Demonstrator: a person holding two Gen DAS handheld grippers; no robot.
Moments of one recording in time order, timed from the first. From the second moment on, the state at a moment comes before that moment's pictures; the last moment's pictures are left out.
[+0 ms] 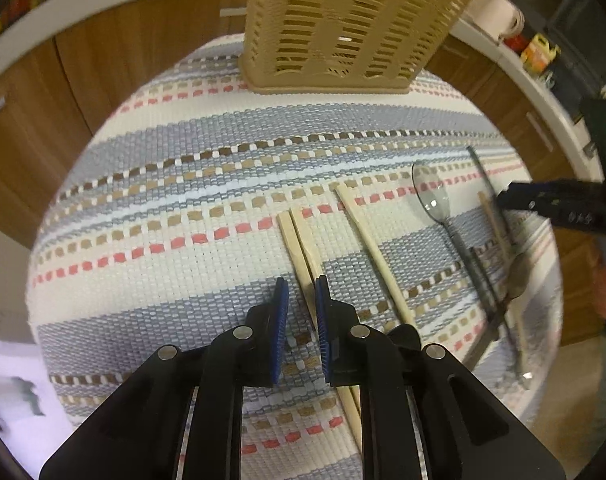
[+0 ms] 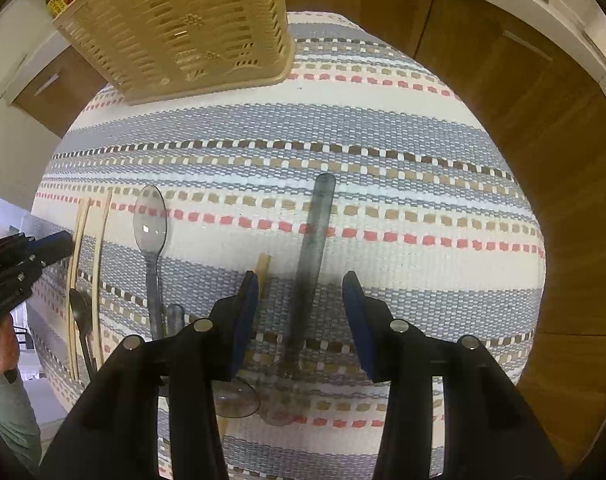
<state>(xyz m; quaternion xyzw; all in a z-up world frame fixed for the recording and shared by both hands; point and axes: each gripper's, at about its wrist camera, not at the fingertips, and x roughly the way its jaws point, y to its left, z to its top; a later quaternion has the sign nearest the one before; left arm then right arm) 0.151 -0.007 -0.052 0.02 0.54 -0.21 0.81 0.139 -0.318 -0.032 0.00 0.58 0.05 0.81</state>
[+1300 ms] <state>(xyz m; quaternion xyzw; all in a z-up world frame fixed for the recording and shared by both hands) 0.172 -0.008 -0.056 0.00 0.58 -0.24 0.78 0.177 -0.307 -0.055 -0.04 0.66 0.02 0.75</state>
